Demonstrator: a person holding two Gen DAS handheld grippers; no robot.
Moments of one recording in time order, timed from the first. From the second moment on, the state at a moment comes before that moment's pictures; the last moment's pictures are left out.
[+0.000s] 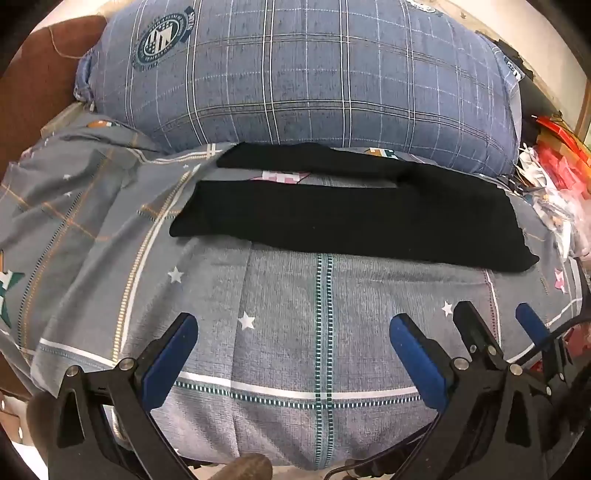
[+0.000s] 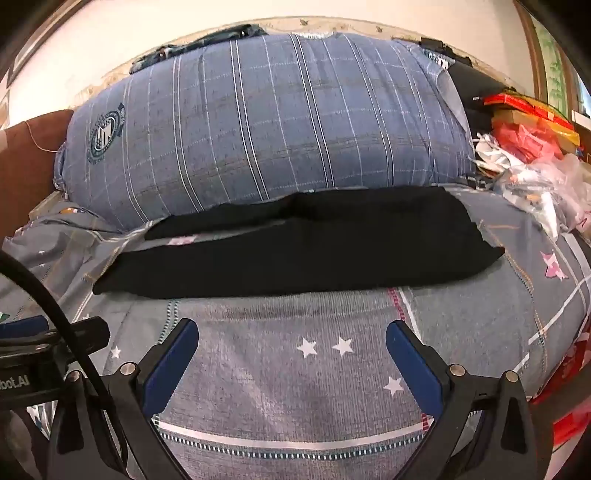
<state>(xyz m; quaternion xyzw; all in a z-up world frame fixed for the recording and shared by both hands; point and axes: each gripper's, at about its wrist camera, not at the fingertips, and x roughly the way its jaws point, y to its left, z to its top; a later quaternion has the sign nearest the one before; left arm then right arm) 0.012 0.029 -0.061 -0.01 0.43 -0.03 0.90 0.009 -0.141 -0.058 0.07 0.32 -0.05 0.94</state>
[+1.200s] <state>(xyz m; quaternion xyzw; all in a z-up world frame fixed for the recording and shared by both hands) 0.018 0.048 -0.132 -0.01 0.51 0.00 0.86 0.020 -0.135 -0.088 0.07 0.39 -0.05 0.92</state>
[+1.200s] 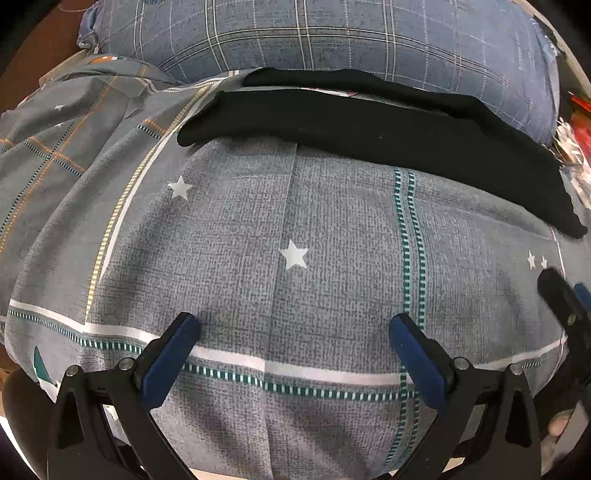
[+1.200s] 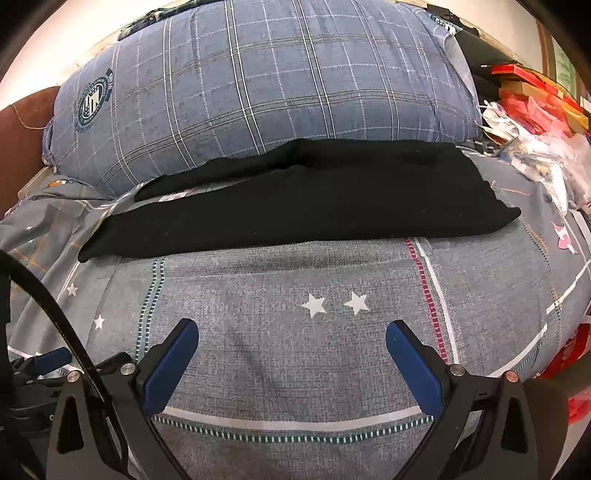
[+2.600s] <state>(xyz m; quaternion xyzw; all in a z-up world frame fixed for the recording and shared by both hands) 0.187 0.113 -0.105 -0.12 0.55 -0.10 0.82 0.102 -0.436 -0.091 0.35 0.40 -0.15 0.83</state>
